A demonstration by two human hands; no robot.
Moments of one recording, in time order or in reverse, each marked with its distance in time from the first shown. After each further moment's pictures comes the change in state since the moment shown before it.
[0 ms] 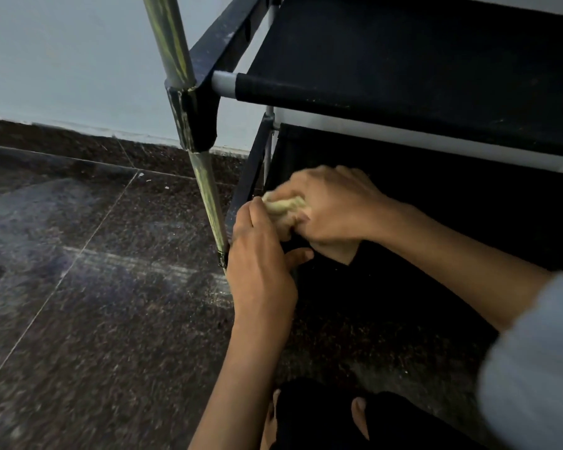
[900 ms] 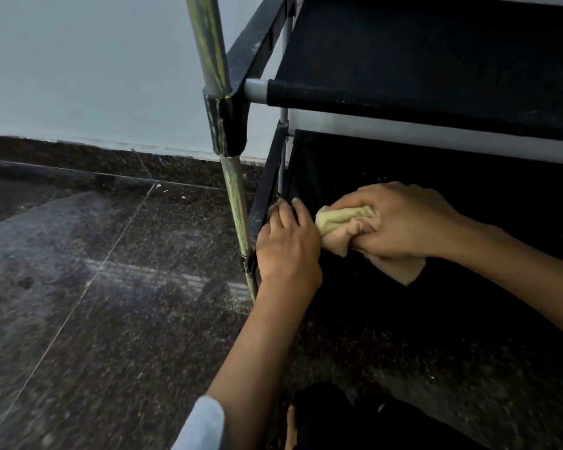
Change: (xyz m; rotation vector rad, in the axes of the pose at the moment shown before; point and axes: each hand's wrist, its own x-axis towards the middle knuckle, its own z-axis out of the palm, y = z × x) left_hand 0.031 0.003 -0.001 0.532 -0.424 0.173; right_hand -0.043 0.022 -0.003 0.046 -0.052 0.162
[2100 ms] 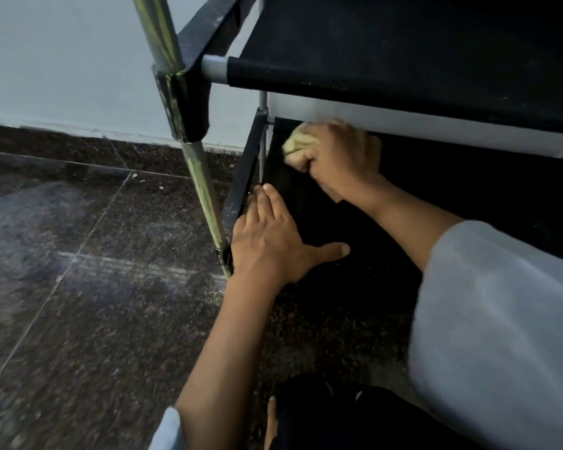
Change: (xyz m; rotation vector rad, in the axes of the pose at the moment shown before) left_hand 0.003 0.005 0.003 -0.116 -0.058 -0.088; right_hand 0.086 0.004 0.015 0.015 0.439 0.171
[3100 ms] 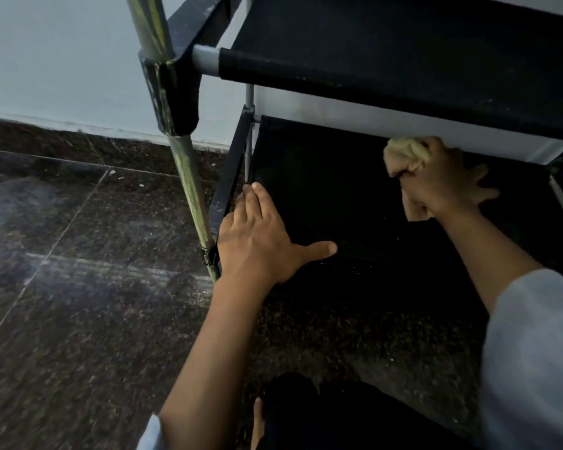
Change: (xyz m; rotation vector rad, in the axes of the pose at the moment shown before) left_hand 0.000 -0.003 0.000 -0.014 -0.003 0.018; right_hand -0.039 0.115 -0.031 -0.065 -0.034 0.655
